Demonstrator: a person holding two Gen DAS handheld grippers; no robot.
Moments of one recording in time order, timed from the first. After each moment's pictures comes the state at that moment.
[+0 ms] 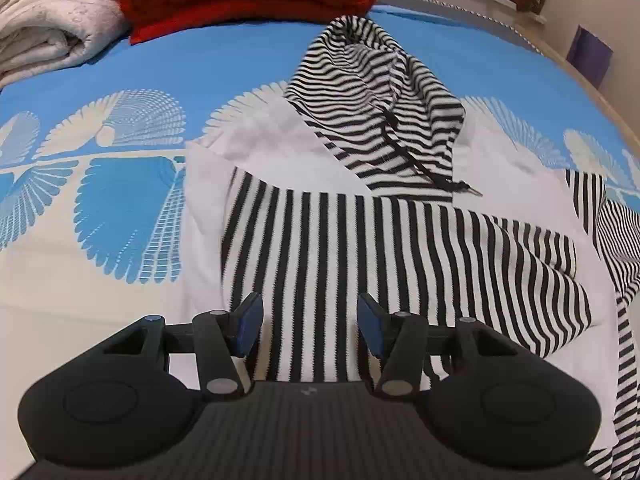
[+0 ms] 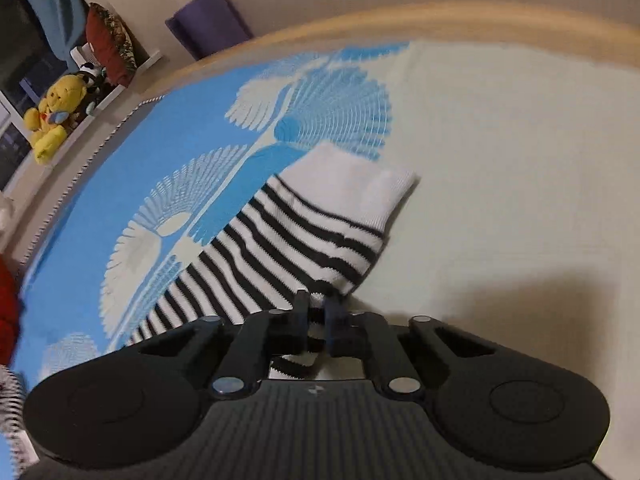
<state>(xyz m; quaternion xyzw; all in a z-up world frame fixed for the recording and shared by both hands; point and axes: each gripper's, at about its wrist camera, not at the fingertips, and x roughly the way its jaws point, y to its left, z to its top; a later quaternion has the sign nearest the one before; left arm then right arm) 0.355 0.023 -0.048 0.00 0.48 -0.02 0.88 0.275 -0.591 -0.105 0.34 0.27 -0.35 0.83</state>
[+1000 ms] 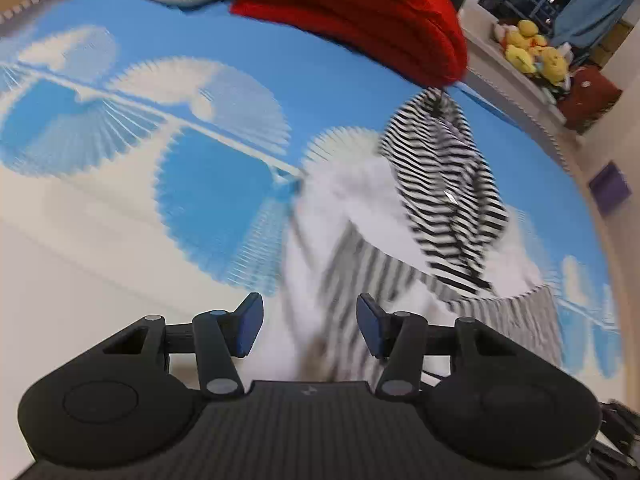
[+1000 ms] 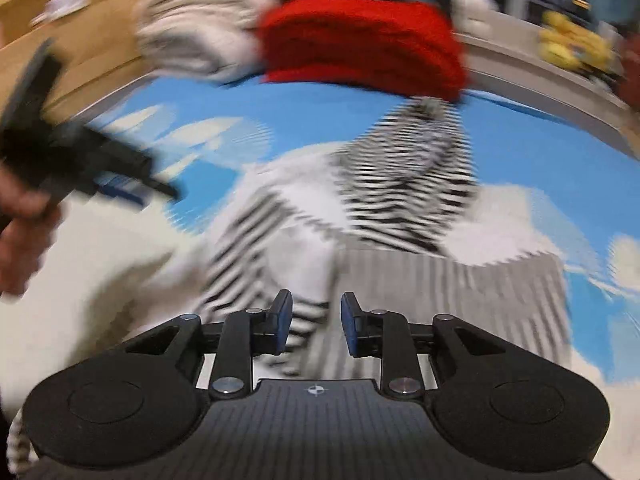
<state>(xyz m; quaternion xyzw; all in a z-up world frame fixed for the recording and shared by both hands) 0.352 0.138 -0.013 -0.19 0.47 0.02 0.86 0.278 -0.162 -0.005 -0.03 0.37 0.15 0.92</state>
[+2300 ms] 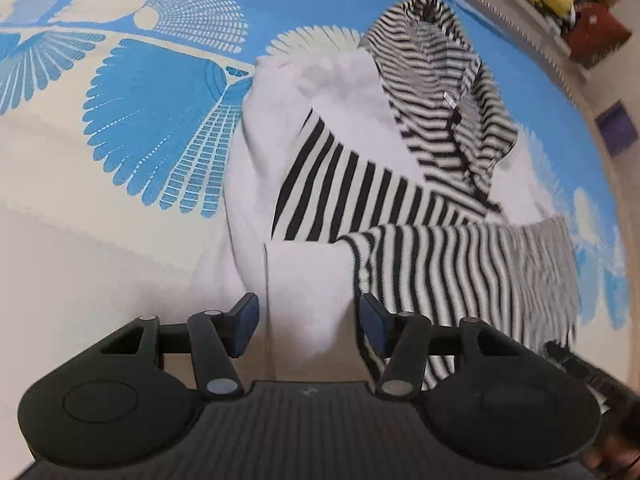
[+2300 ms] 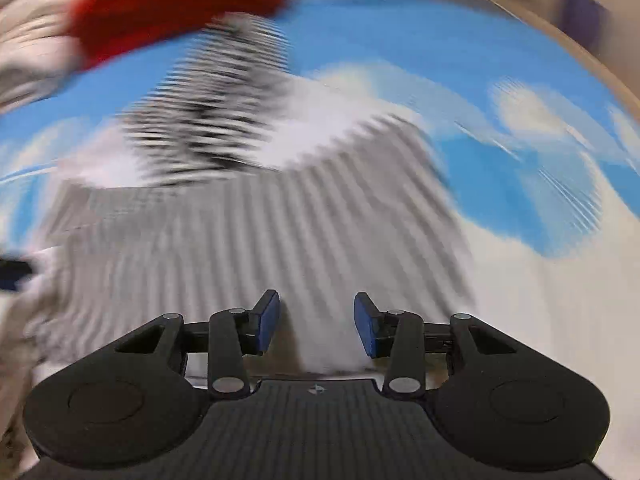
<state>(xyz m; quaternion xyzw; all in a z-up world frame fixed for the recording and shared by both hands) 0.378 0.094 -0.069 -0.15 0.57 -0.01 0.81 0.312 -0.262 -0.077 0.08 0.49 -0.06 0.87</state>
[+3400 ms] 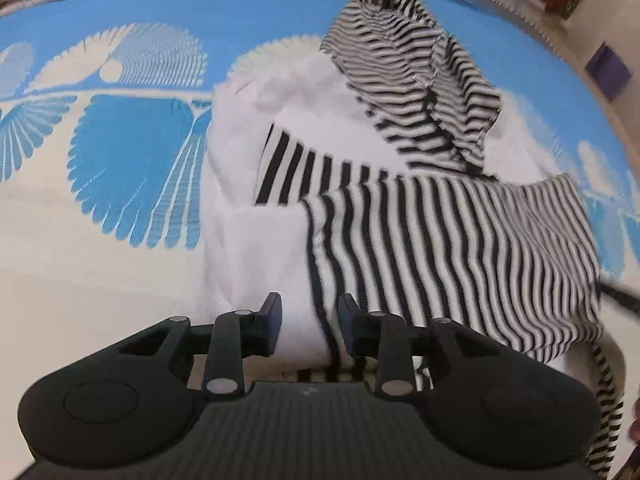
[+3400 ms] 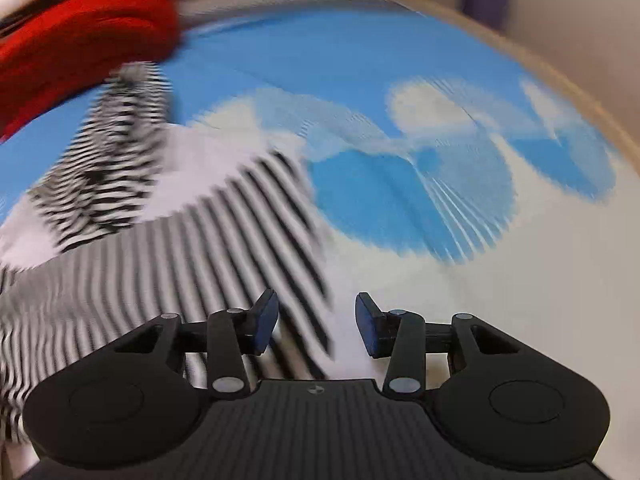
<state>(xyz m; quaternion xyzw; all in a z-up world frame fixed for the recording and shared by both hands) 0.380 0.066 -0.067 -0.06 0.55 -0.02 0.83 0.322 -0.270 -0.068 0.06 0.45 -0.11 0.89</state>
